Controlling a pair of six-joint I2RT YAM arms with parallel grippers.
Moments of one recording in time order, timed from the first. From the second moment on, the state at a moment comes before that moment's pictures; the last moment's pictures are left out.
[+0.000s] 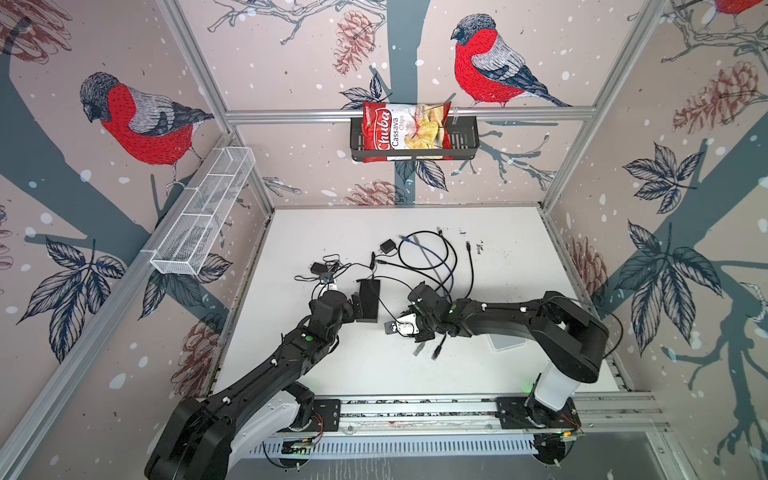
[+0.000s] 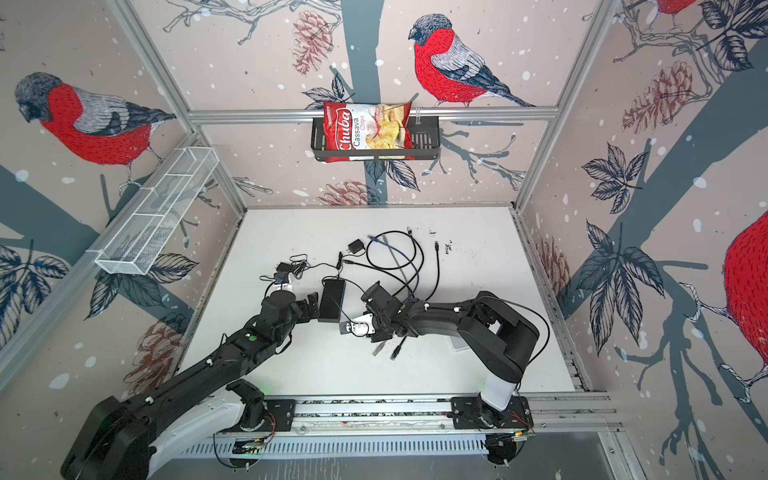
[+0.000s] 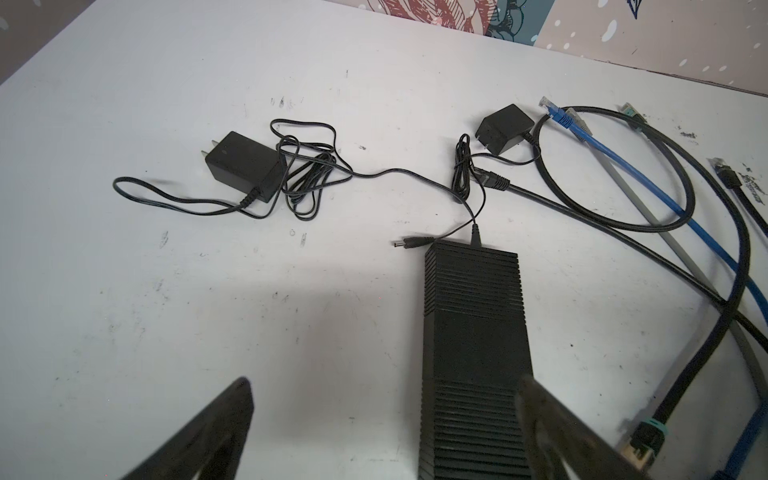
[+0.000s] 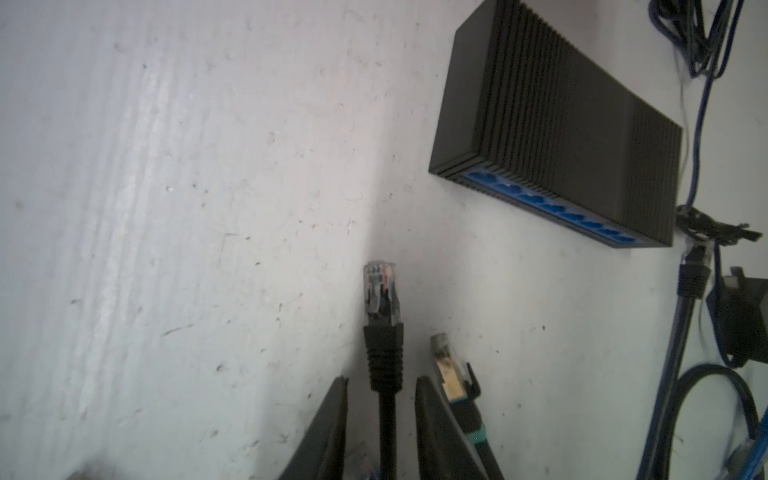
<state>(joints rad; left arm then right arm) -0.51 0.95 0.36 -0.04 -0.34 -0.45 1.00 1.73 0.88 -0.11 -0.11 -0.91</state>
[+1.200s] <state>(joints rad) -0.49 1.04 0.43 -0.04 -0.34 -0.45 0.76 1.84 1.22 -0.36 -0.38 -0.73</state>
